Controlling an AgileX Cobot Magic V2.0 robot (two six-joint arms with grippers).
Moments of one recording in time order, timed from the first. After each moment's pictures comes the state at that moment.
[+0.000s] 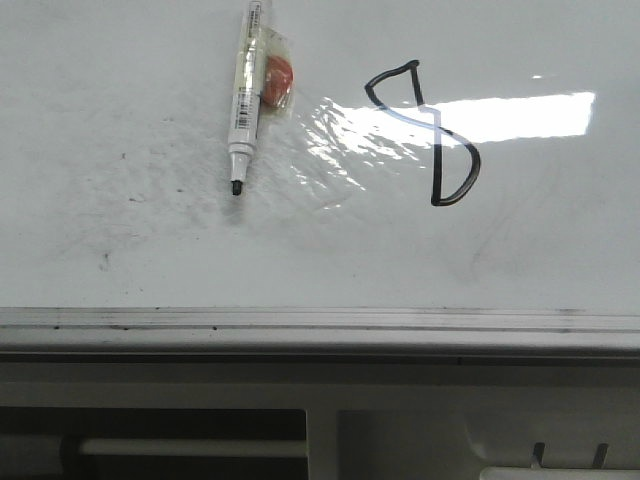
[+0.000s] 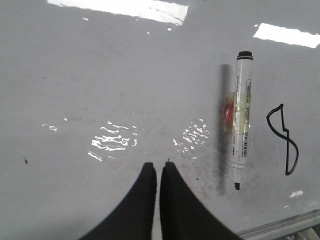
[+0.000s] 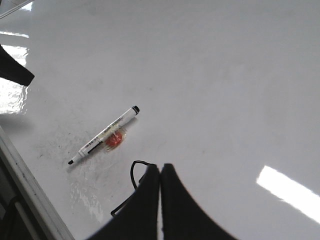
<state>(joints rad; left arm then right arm) -0.81 0.60 -0.38 -1.84 -0.23 1.45 0.50 -0.01 -0.42 0.35 0.40 -0.74</state>
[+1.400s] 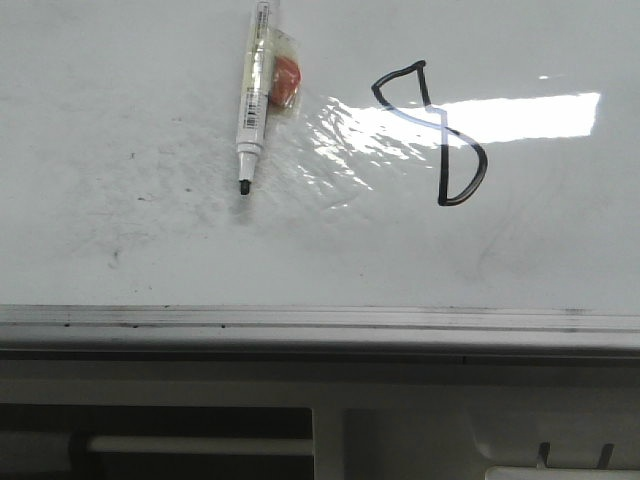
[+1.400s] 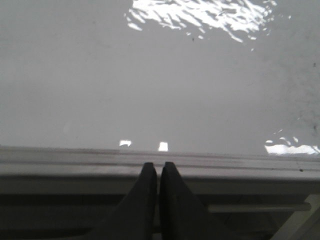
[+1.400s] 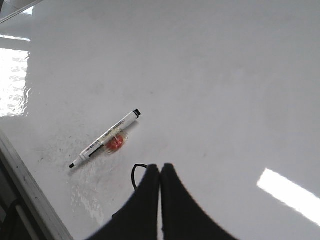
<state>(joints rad) -0.27 0.00 -0.01 -0.02 0.33 -0.19 0.50 -0.01 -0.42 0.35 0.39 -0.74</state>
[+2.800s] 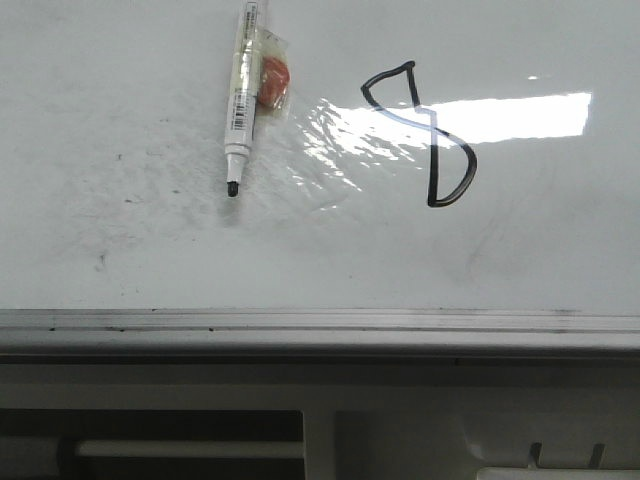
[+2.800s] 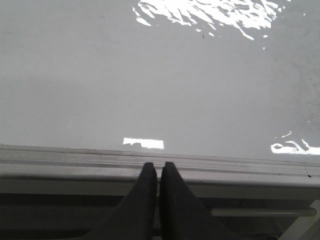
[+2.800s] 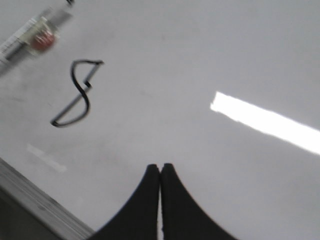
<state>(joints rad) -0.24 0.00 -0.01 -0.02 0.35 -0.20 0.27 -0.01 -0.05 0.14 0.14 -0.47</state>
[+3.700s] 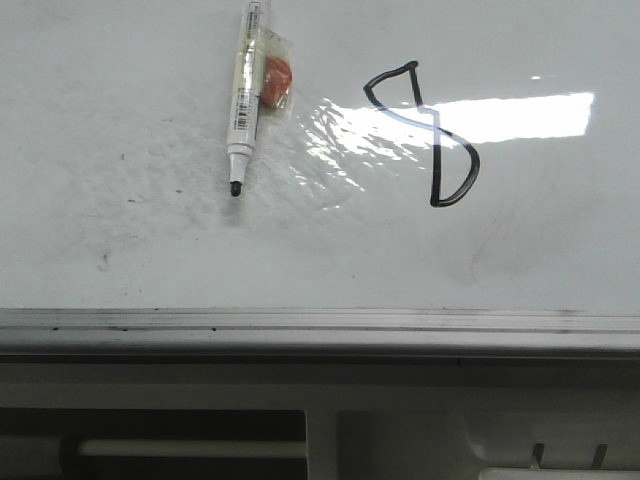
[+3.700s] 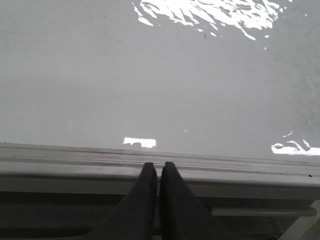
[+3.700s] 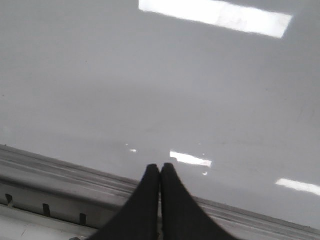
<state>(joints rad) -0.24 0.00 -0.01 -0.02 0.35 -0.20 0.01 -0.01 0.01 -0.14 0.32 -0.09</state>
